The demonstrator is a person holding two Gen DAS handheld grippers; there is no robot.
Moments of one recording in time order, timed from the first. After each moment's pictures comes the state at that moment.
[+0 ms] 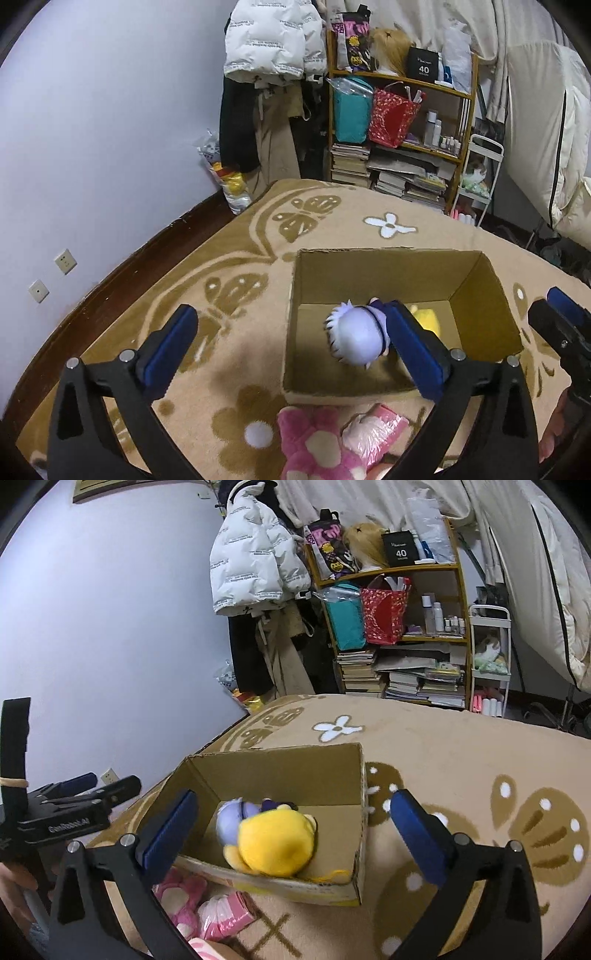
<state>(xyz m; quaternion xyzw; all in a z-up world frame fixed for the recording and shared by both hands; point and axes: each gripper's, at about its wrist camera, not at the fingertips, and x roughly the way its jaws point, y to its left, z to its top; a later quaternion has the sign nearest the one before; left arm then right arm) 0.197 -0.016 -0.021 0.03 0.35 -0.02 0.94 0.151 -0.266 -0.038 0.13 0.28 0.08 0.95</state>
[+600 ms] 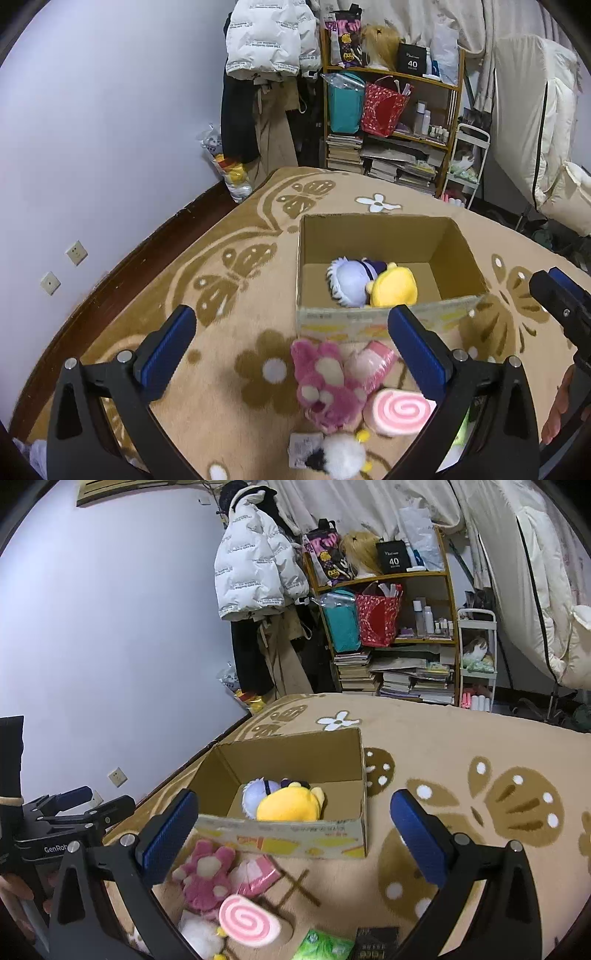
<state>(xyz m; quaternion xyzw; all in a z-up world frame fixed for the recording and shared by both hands) 0.117 0.002 0.006 0.03 0.37 -0.03 0.93 0.075 -0.252 -0.007 0.13 0.28 0.06 0.95</state>
